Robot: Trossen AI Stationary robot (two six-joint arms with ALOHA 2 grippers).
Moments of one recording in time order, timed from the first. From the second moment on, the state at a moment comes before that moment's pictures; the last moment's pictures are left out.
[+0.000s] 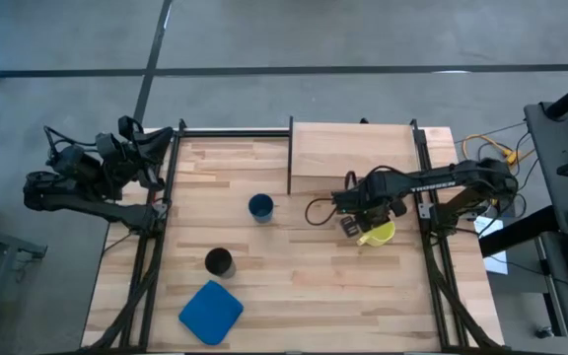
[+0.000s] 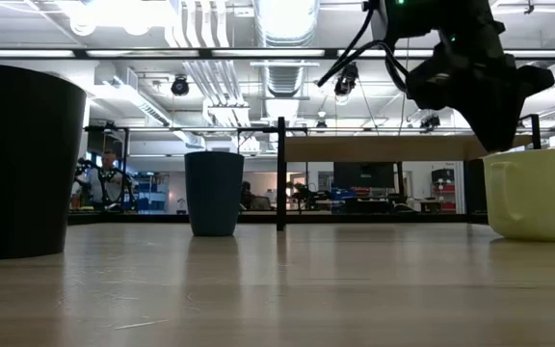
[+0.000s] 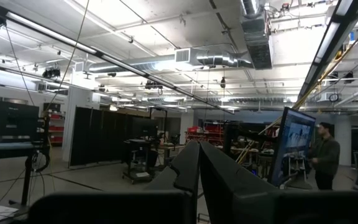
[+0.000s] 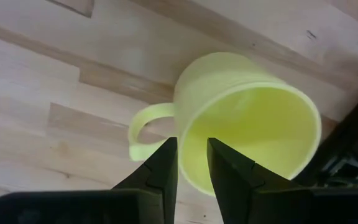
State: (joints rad) left arm -0.12 0.53 0.78 0.25 -0.57 0.22; right arm 0.02 1.52 1.12 -1.26 -0.13 1.17
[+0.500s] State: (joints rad) left arm -0.12 0.53 0.78 0.25 -0.57 0.22; right arm 0.02 1.52 1.07 -1.18 -0.14 1.20
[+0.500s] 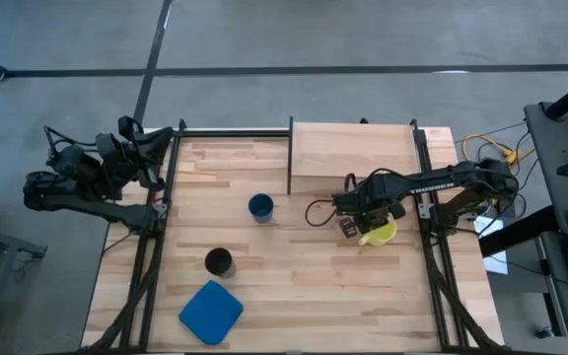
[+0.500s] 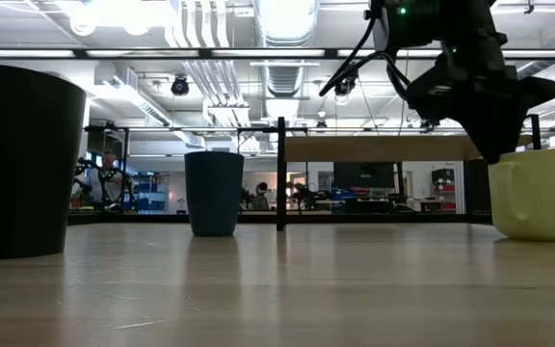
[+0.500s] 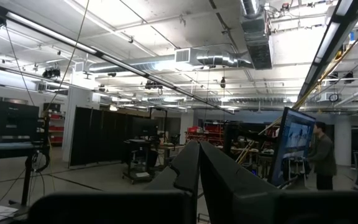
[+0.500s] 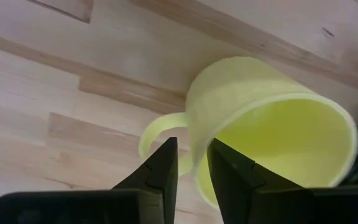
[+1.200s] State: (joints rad) left arm -0.12 0.53 0.78 0.25 -0.57 0.22; right arm 0.02 1.52 1.06 -1.07 -0.14 1.02
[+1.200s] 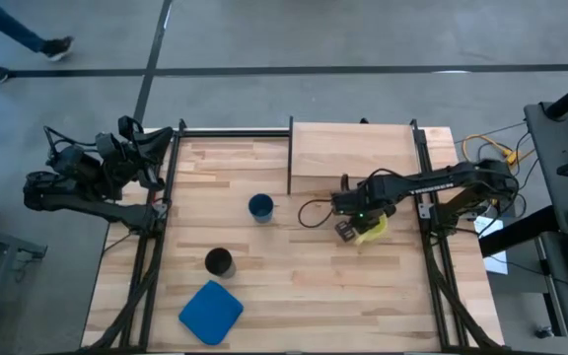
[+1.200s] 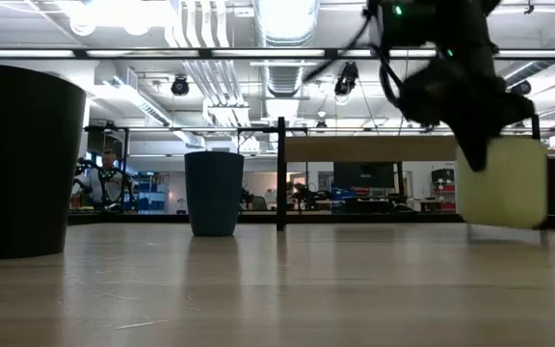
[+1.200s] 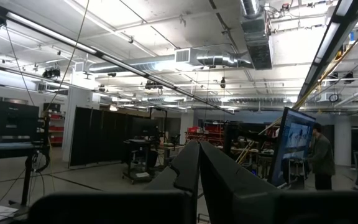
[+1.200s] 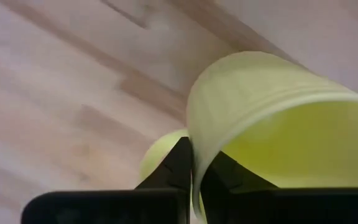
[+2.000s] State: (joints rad) left arm -0.12 0.53 0.78 0.25 -0.57 0.22; right arm -0.06 1.52 1.85 -1.18 0.38 0.25
